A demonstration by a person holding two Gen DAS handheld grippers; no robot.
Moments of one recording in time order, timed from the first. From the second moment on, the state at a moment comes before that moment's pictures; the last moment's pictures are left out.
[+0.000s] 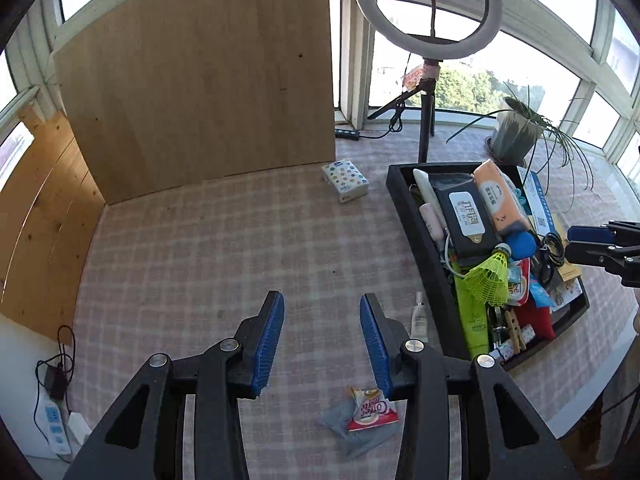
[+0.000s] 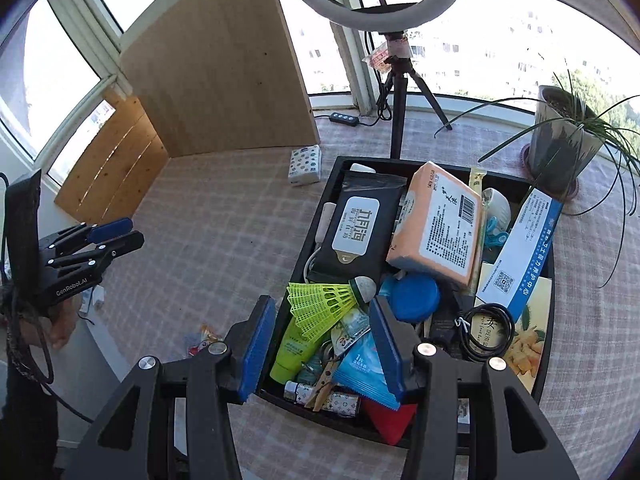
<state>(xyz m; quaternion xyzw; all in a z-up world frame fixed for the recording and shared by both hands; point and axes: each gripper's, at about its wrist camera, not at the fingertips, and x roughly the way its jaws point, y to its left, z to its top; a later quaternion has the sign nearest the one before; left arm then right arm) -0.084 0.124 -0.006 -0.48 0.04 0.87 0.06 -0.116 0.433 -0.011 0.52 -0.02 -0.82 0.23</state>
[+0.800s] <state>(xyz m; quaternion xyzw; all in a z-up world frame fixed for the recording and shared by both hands) 0.065 0.016 -0.021 -0.47 0.00 0.88 0.00 -0.013 0.263 -0.032 0.51 0.06 -0.80 0.30</state>
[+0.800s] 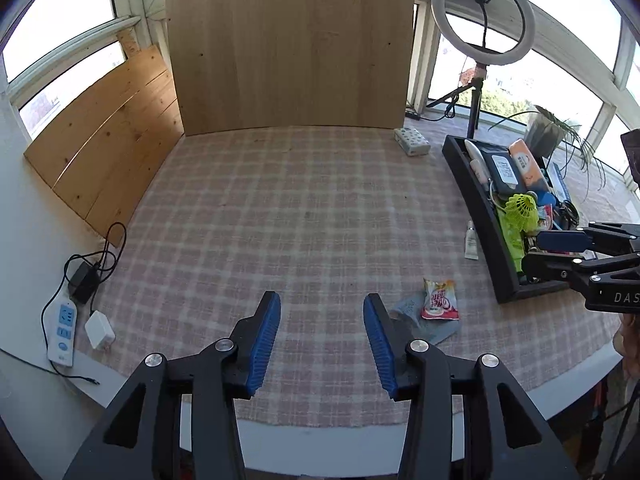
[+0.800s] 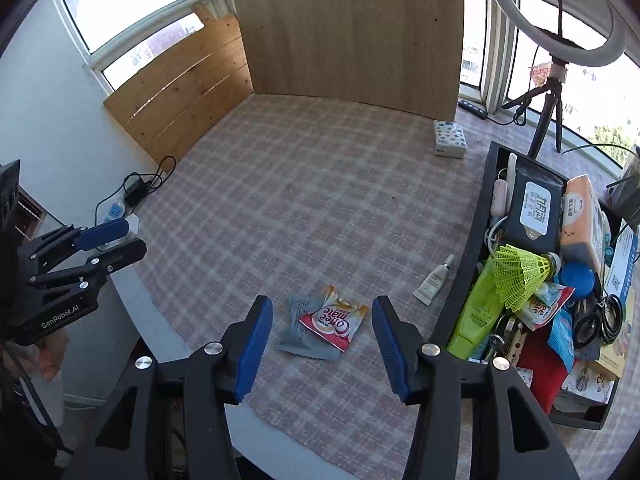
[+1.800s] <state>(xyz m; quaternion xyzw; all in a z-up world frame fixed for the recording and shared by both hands) 0.074 -0.007 -0.063 -0.50 0.01 0.87 0.05 0.049 0.291 -0.059 0.51 -0.01 -0.84 0.17</state>
